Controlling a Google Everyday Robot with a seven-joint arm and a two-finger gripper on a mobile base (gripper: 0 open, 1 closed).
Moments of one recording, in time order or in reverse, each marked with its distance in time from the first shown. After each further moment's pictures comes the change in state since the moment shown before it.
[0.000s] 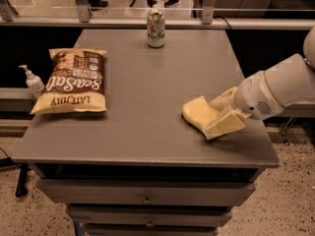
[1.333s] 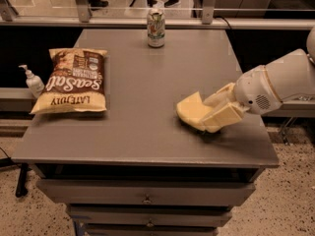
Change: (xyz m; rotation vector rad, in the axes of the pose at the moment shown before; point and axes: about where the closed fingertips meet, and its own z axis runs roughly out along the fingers) arm -0.019 -0.003 -0.004 -0.001 -0.073 0.002
